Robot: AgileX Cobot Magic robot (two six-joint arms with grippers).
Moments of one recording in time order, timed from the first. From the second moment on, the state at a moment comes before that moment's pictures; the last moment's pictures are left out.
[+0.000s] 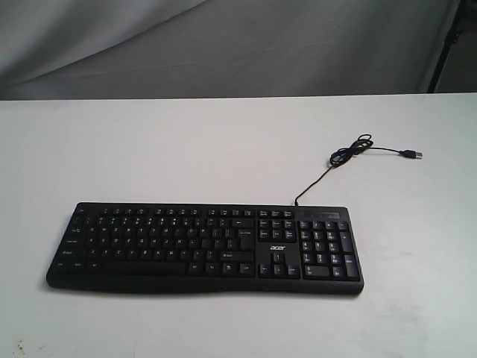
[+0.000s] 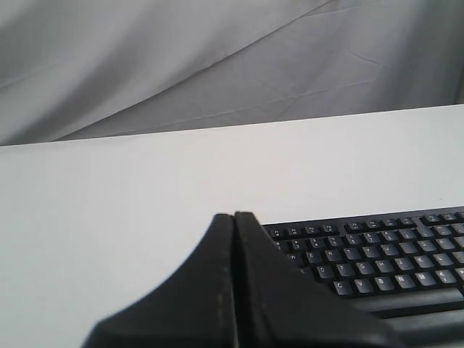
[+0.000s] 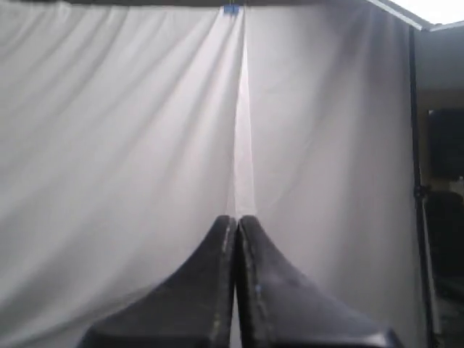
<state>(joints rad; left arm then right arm) -0.17 0.00 0.00 0.04 0.26 -0.02 0.11 0.00 0.00 -0.03 -0.34 0.02</state>
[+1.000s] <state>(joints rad) -0.17 0.00 0.00 0.04 0.26 -0.02 0.11 0.54 -0.52 -1.41 -0.62 1.69</state>
